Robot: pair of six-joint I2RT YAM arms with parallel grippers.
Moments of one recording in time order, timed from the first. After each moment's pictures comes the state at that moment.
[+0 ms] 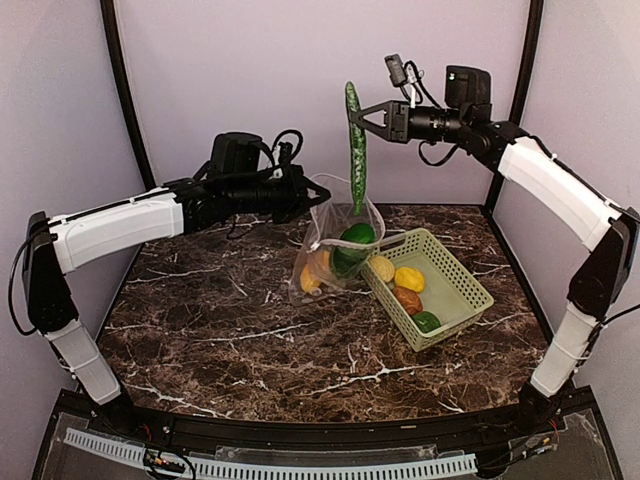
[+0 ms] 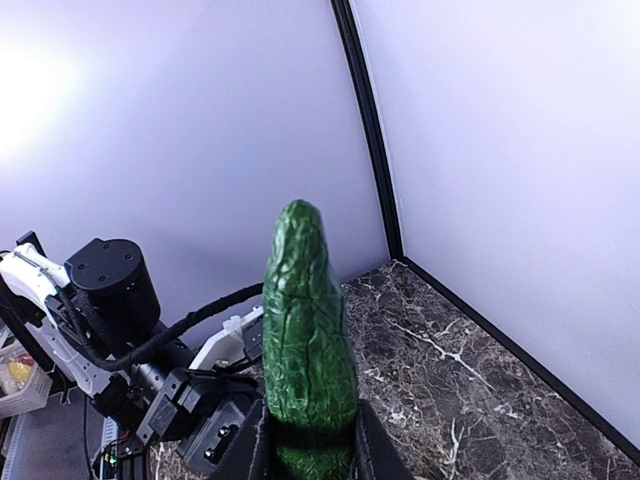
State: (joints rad) left arm -0.75 1.68 1.49 -0.12 0.28 -0.91; right arm 0.51 1.71 1.86 -0.23 -0.75 0.20
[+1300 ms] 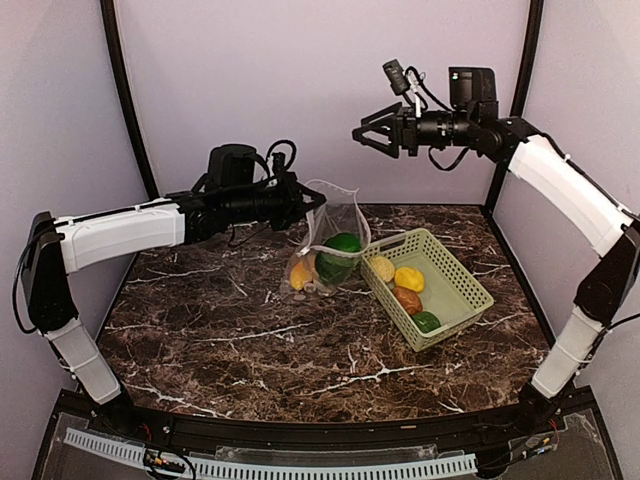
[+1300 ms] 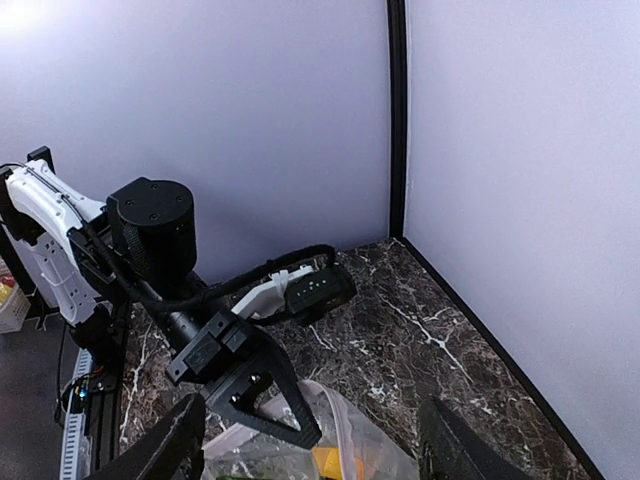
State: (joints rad) left arm -0.72 1.68 1.38 0.06 0.31 -1.06; right arm 0.55 1.70 1.87 -0.39 -0.76 -0.07
